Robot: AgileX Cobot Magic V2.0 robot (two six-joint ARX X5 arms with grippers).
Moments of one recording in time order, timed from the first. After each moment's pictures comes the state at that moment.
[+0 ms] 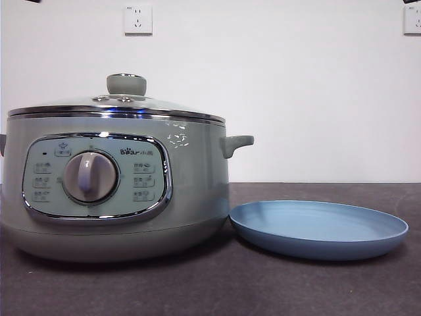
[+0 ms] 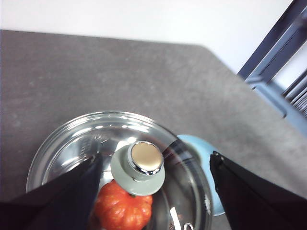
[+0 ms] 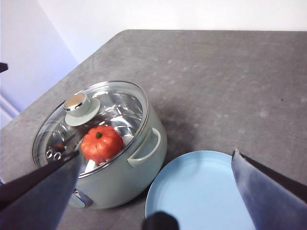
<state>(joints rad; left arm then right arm) -0.15 0.91 1.01 -0.51 0.52 -0.17 0.05 0.81 0.94 -0.57 -0.65 -0.01</state>
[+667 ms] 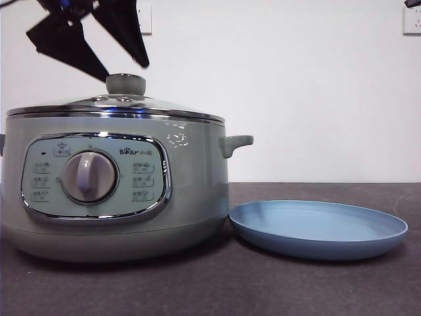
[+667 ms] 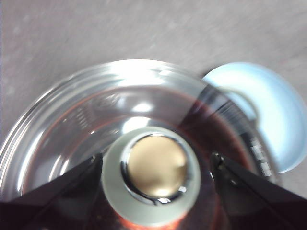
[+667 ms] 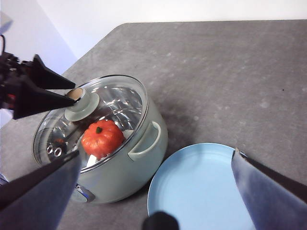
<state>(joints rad) -0.45 1.34 1.18 -0.60 0.16 -0.01 0.05 0.81 0.94 -0.59 -0.65 -0.01</state>
